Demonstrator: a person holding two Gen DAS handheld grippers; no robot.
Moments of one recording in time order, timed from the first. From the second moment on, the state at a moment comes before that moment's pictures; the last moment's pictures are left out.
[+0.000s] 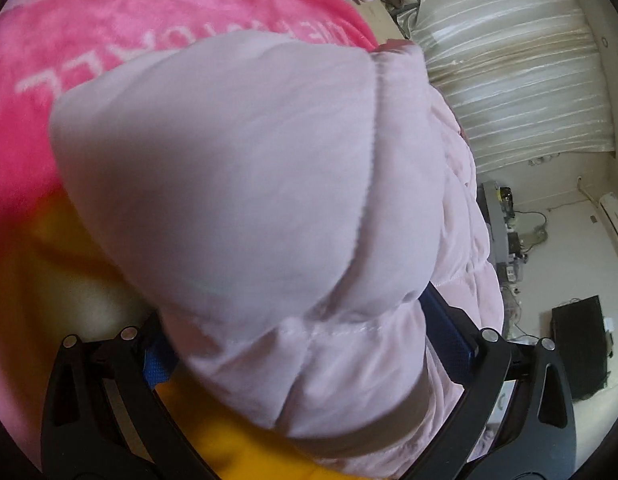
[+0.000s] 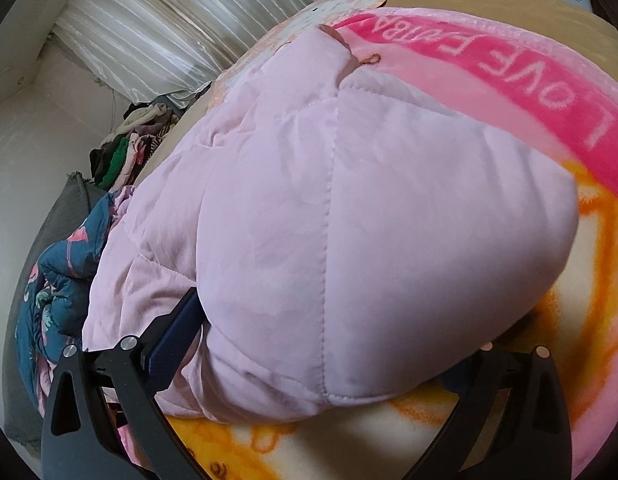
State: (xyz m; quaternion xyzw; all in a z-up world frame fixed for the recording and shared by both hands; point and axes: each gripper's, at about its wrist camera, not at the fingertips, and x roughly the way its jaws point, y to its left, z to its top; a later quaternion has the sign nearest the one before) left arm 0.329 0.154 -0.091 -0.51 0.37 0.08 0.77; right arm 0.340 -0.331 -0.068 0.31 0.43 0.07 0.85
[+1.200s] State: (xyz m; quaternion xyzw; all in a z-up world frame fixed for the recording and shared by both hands) left arm 0.288 0.106 0.071 -0.17 0.30 0.01 0.94; right arm 0.266 -0.266 0.085 -0.03 0.26 0.15 0.95
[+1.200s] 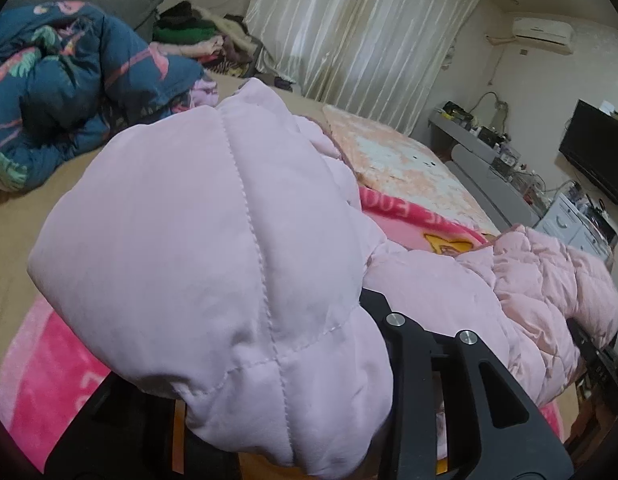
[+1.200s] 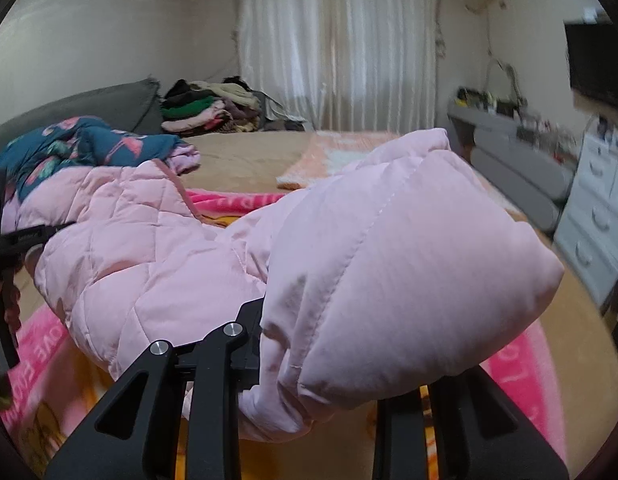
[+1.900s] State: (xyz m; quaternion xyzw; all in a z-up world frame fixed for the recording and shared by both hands) left arm 0.175 0.097 0.045 -0.12 0.31 0.01 0.94; right arm 0.146 -0.269 0.054 -0.05 0.28 0.15 0.95
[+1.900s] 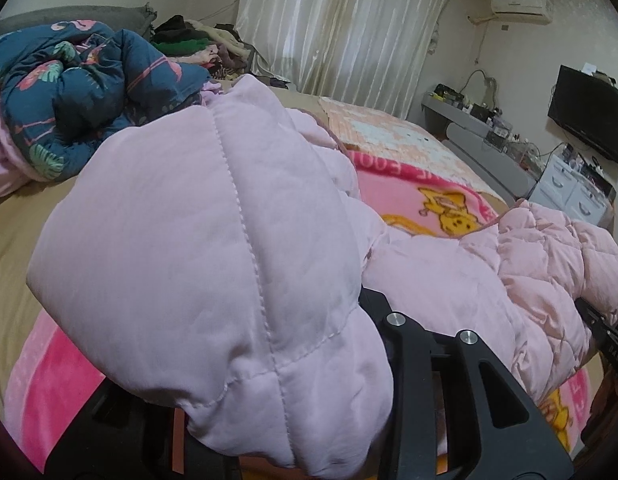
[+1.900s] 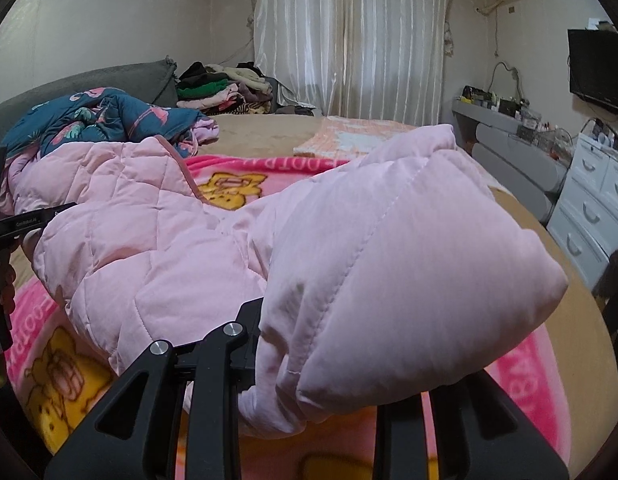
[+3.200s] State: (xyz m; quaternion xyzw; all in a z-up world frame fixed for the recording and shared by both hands) left arm 0.123 0.127 -0.037 -0.21 0.36 0.01 0.91; right arm 0.087 -0.336 -0.016 0.22 0.42 0.03 0.88
